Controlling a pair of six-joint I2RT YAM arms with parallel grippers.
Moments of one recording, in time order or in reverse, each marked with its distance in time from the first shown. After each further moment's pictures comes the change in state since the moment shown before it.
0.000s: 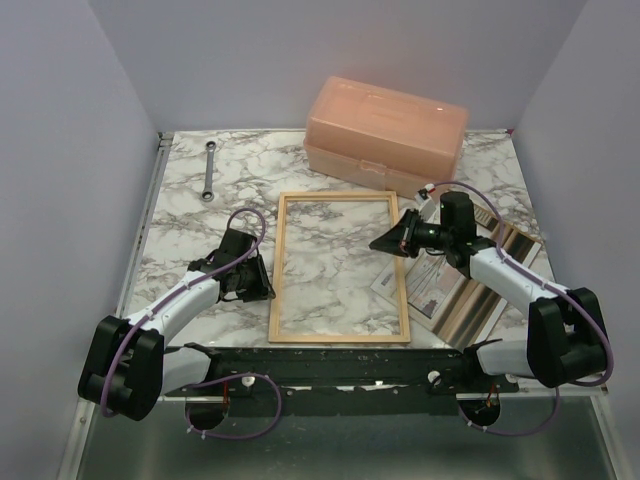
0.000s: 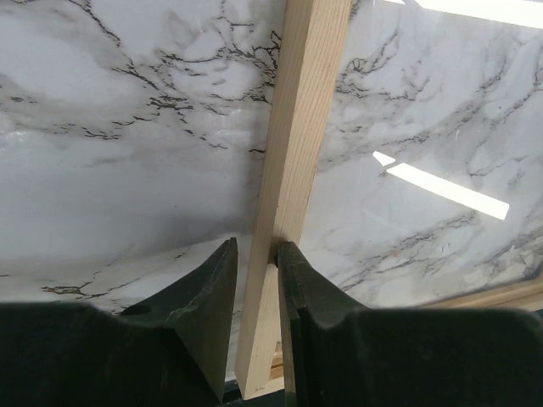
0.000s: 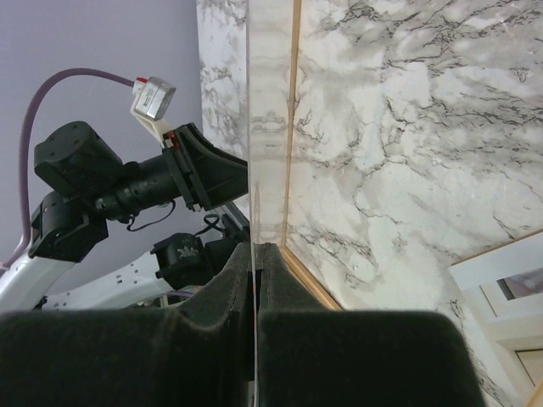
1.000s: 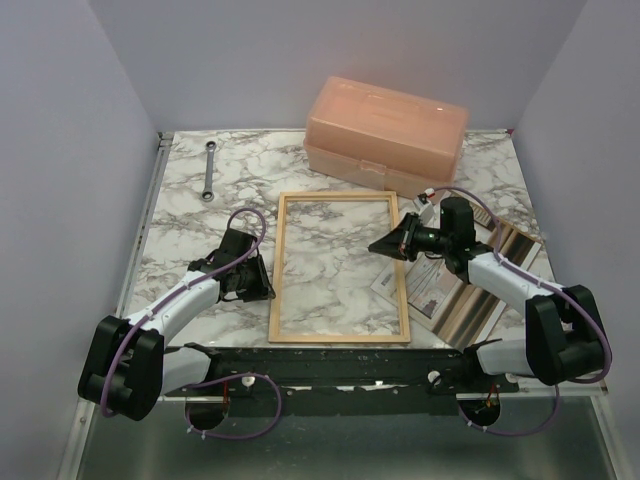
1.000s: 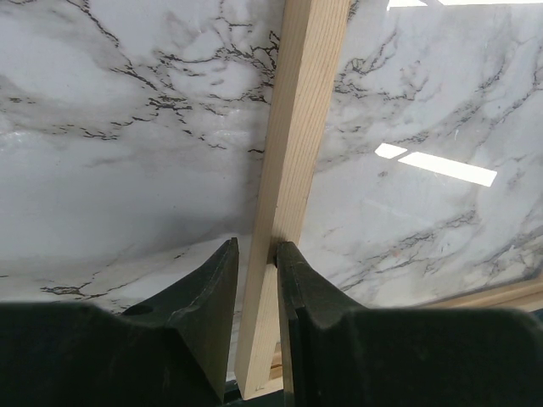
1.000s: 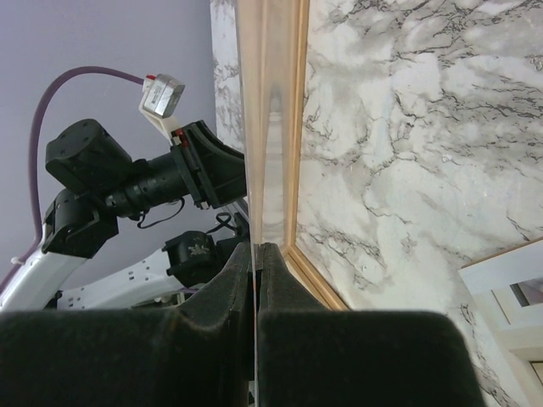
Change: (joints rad) left arm 0.000 0.000 0.000 0.002 0.000 0.000; right arm 0.003 0.011 -0.063 0.124 -0.031 0.067
